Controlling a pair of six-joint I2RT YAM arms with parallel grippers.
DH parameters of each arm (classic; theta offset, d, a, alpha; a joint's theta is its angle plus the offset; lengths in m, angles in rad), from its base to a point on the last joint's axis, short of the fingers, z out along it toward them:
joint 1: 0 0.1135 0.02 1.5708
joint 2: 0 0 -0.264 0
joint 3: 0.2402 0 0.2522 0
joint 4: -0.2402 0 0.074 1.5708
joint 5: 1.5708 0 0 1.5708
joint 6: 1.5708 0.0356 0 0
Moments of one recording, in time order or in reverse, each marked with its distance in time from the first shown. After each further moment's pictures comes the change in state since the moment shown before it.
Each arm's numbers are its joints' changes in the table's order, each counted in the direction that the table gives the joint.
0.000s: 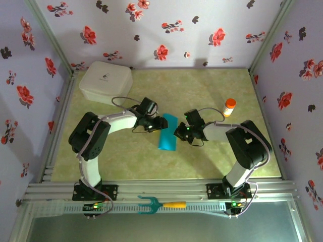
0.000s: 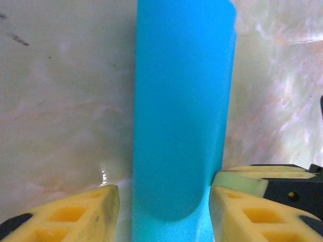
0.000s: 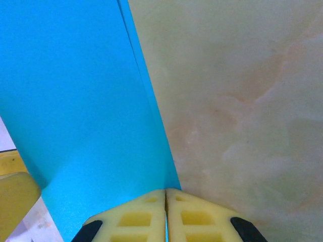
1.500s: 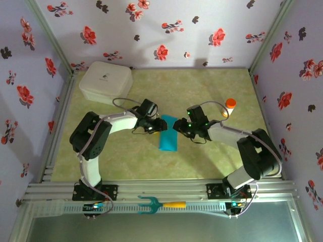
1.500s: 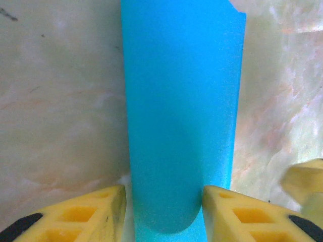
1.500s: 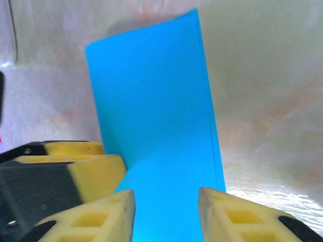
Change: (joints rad) left arm -0.005 -0.013 -0.013 -0.001 0.010 0.009; right arm -0.010 0.164 0.024 -0.090 0.073 -0.108
